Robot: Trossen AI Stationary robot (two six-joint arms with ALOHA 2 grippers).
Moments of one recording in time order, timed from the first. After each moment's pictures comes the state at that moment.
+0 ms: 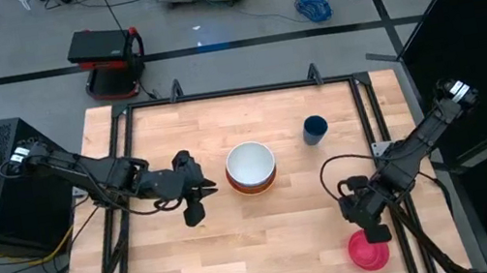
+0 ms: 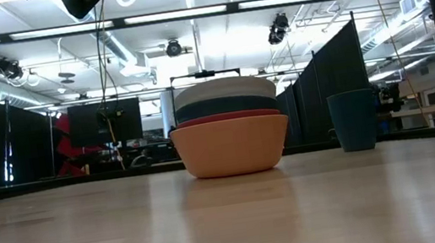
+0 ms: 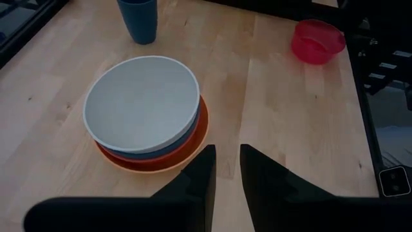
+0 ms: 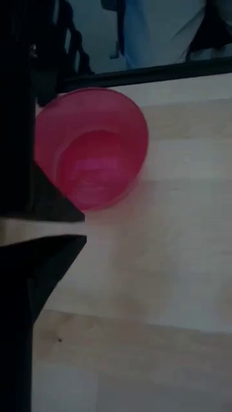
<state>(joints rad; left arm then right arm) -0.34 1.17 1.08 -0.57 -0.35 -0.45 0.74 1.24 0.89 -0.94 -0.09 0.73</state>
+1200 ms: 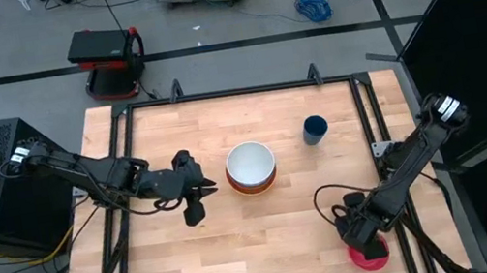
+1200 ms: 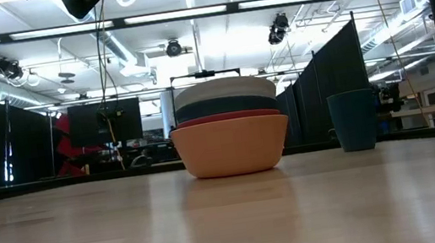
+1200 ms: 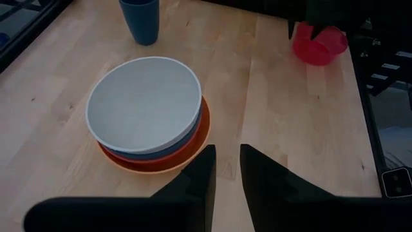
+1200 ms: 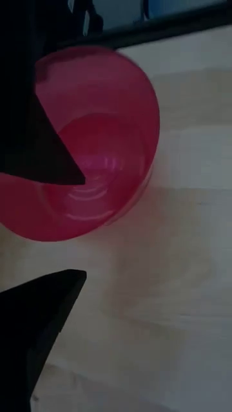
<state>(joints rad) -0.34 1.17 1.08 -0.57 -0.36 -0.45 0.82 1.49 0.89 -0.82 -0.11 0.75</state>
